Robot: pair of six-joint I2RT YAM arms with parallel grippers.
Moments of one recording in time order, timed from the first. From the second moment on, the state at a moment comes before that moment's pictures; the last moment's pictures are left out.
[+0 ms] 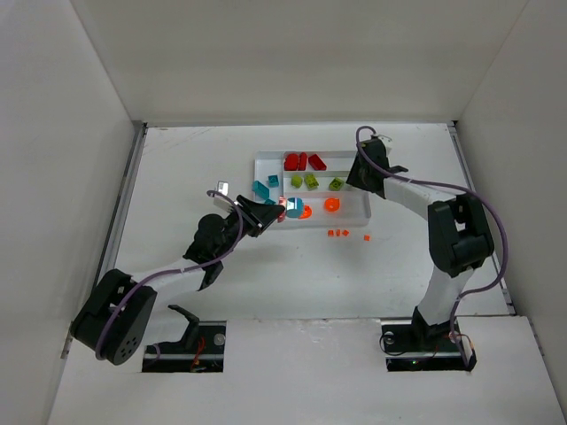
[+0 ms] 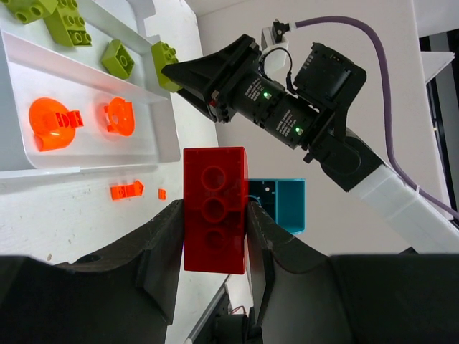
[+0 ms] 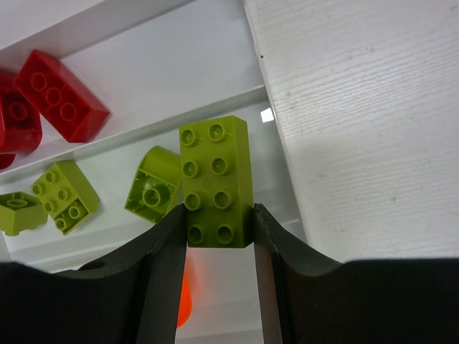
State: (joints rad) left arm -0.52 1.22 0.32 0.88 0.21 -1.24; right arm 0.32 1.82 1.23 -0.18 0.26 0.56
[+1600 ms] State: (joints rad) left arm -0.50 1.24 0.36 0.78 0.33 -1.42; right arm 0.71 1.13 0.64 0.45 -0.23 0.37
